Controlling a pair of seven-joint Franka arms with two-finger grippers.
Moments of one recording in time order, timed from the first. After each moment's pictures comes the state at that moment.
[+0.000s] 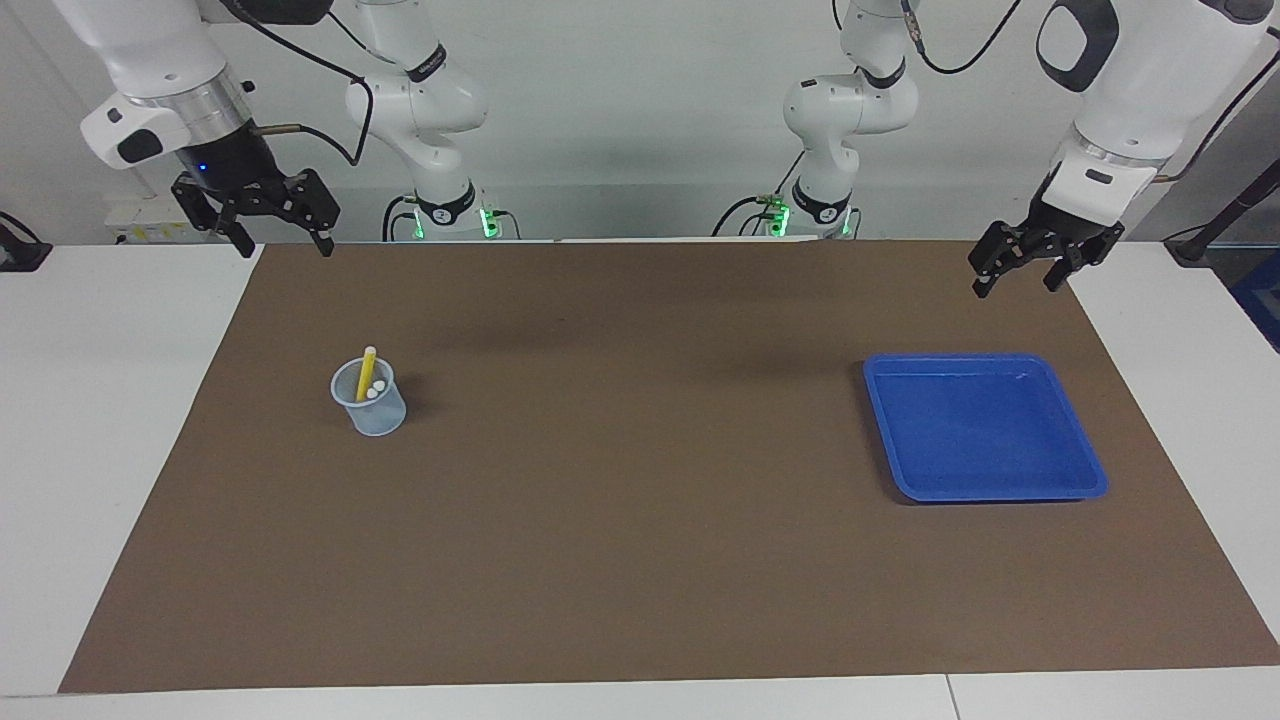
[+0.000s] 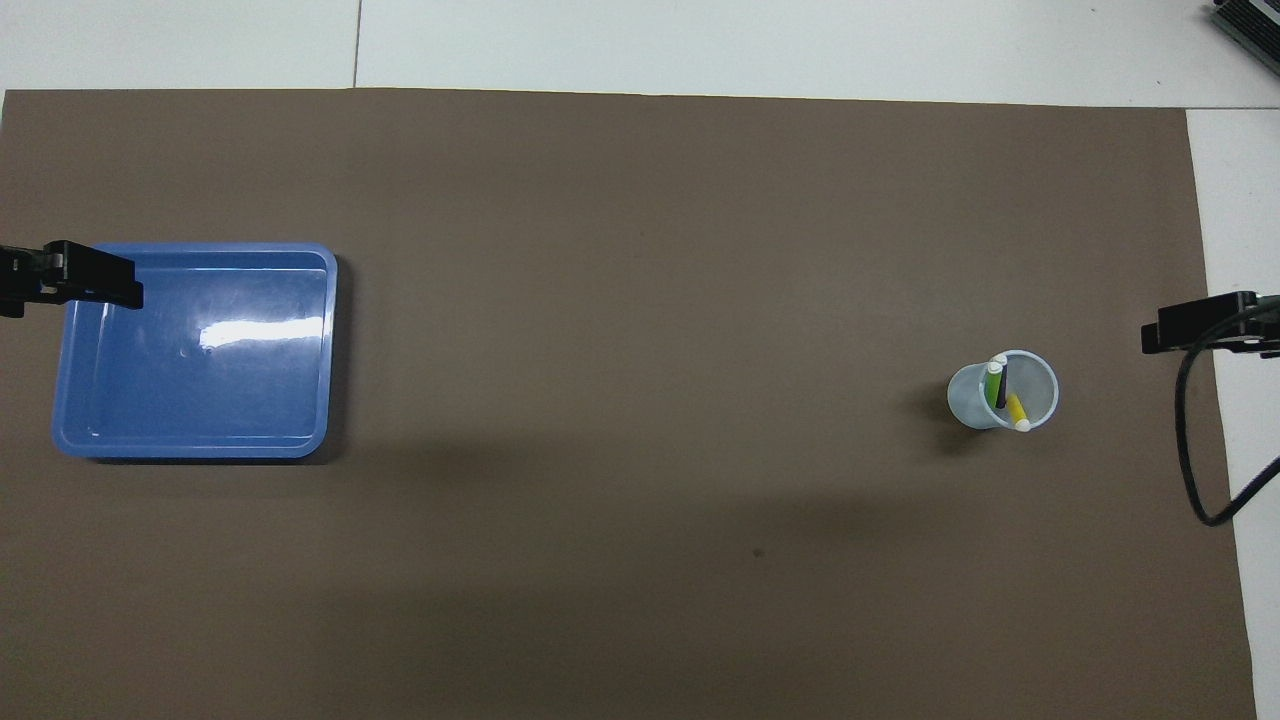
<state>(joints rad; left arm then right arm) 0.00 0.01 -0.03 -1.58 0.01 1.64 -0.04 0.05 -0.07 -0.10 -1.60 0.03 1.55 0.00</state>
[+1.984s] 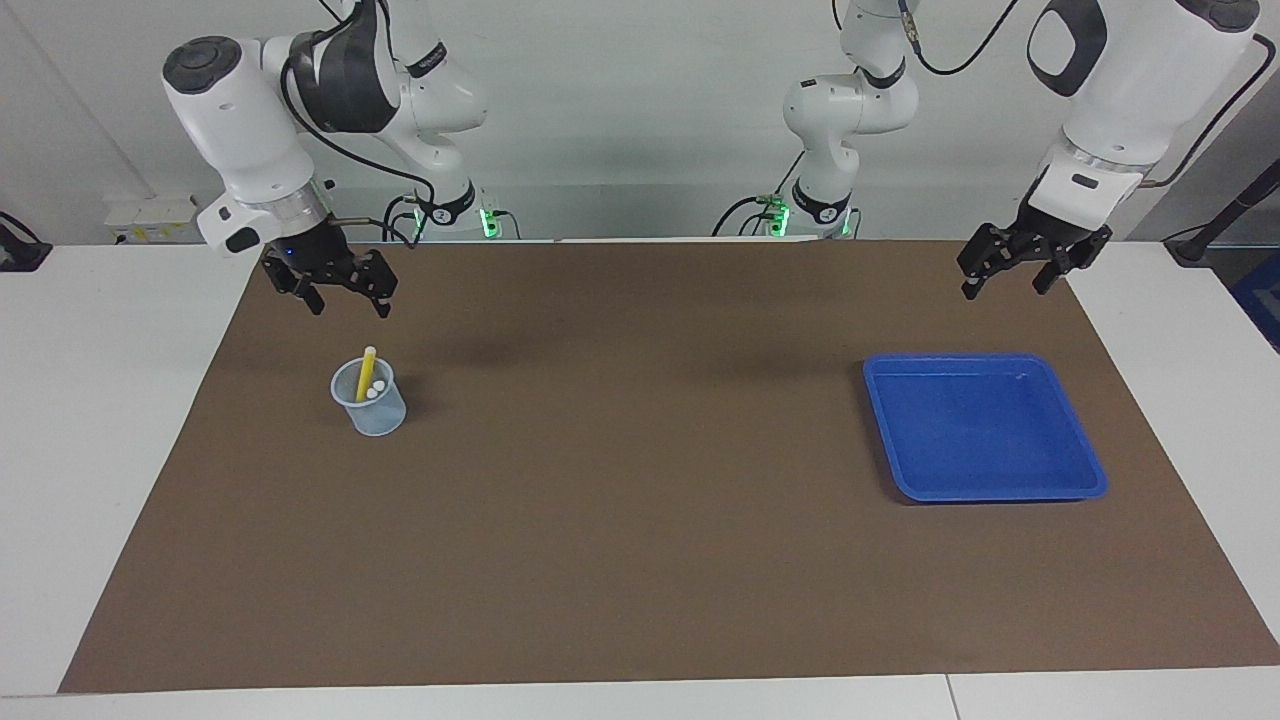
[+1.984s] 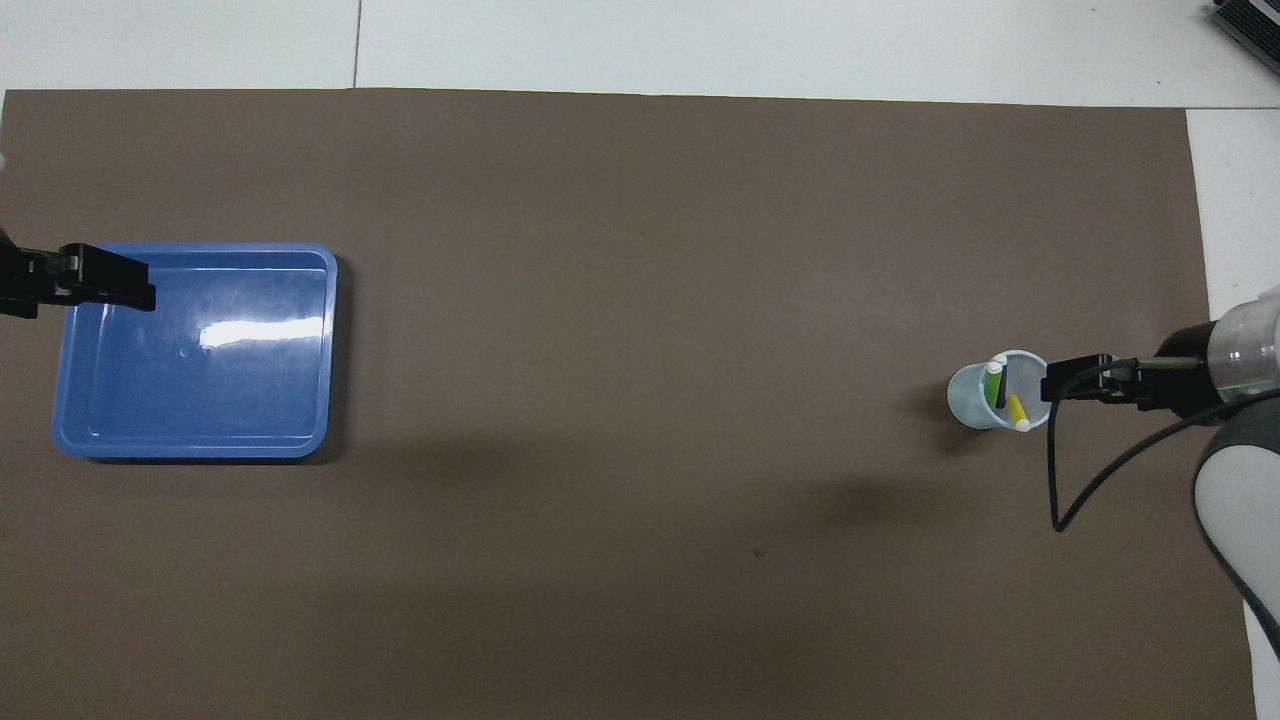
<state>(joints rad) 0.00 0.01 -0.04 -1.60 0.00 1.64 -0.04 0.08 -0.16 -0.08 -2.08 0.03 1.98 0.13</state>
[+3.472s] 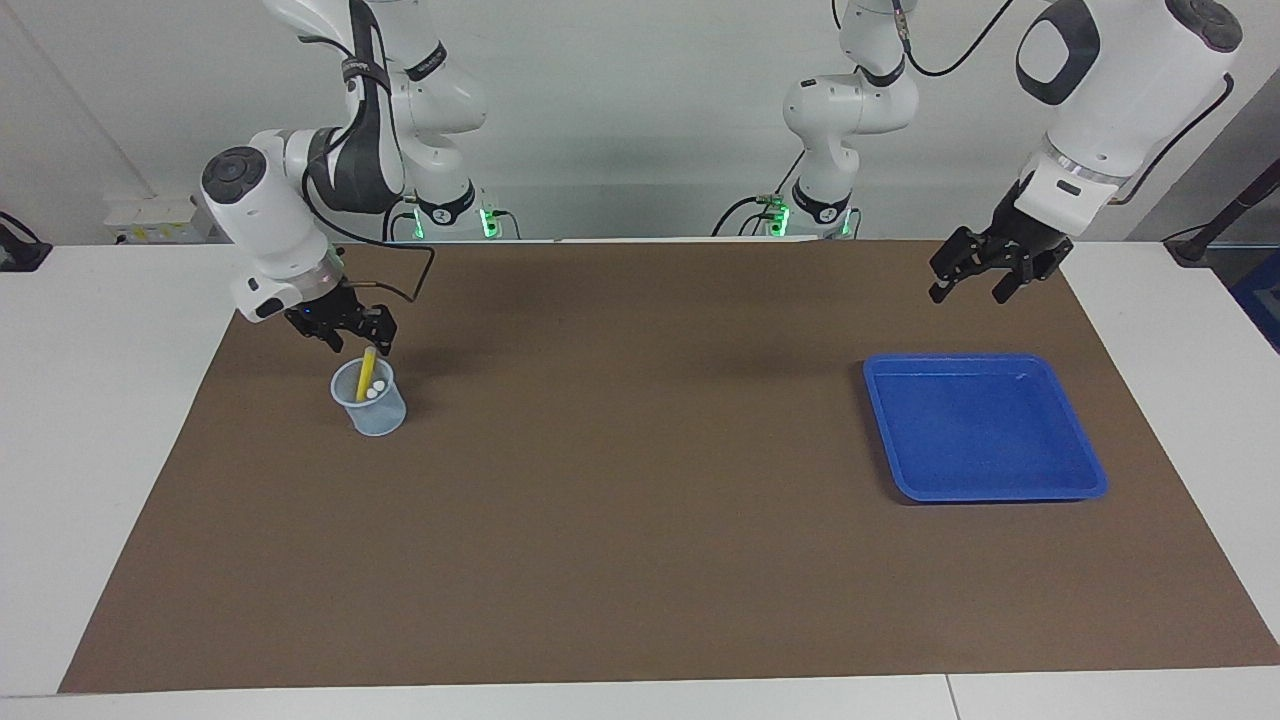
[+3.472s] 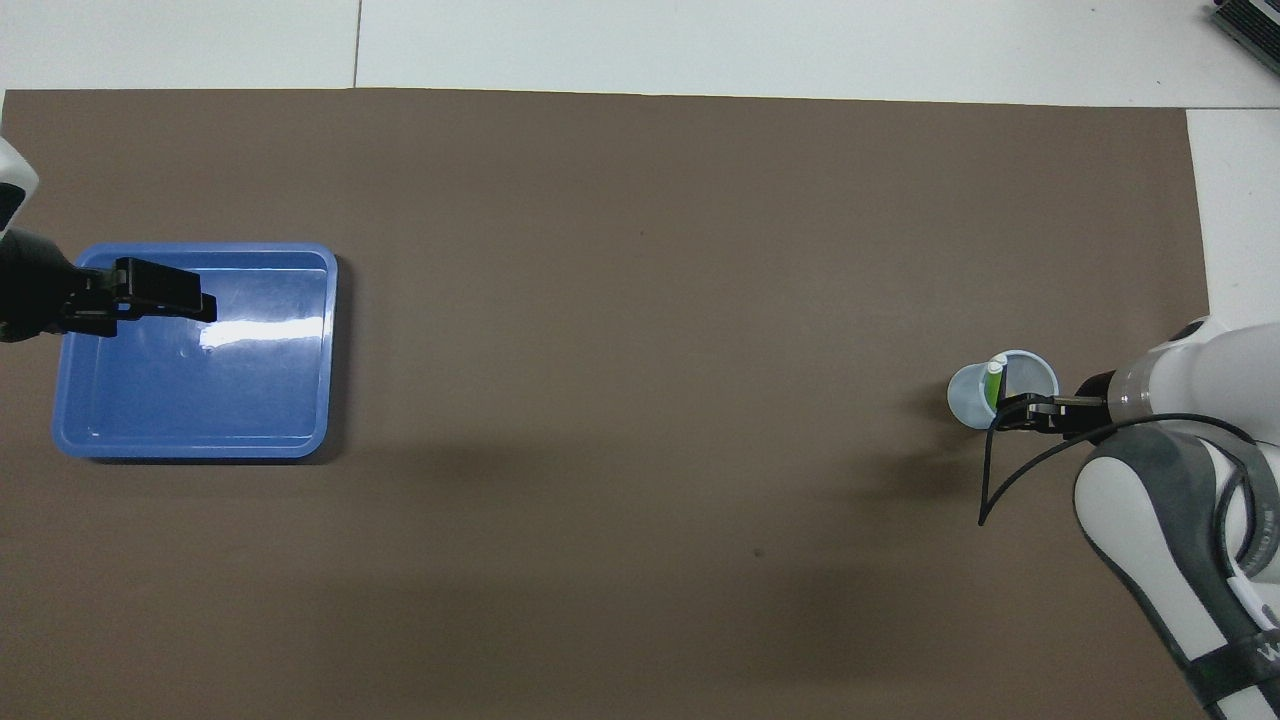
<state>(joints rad) 0.00 -0.04 -0.04 -1.71 -0.17 1.71 -0.07 0.01 -0.10 -0.09 -2.27 0.03 2.13 0.04</state>
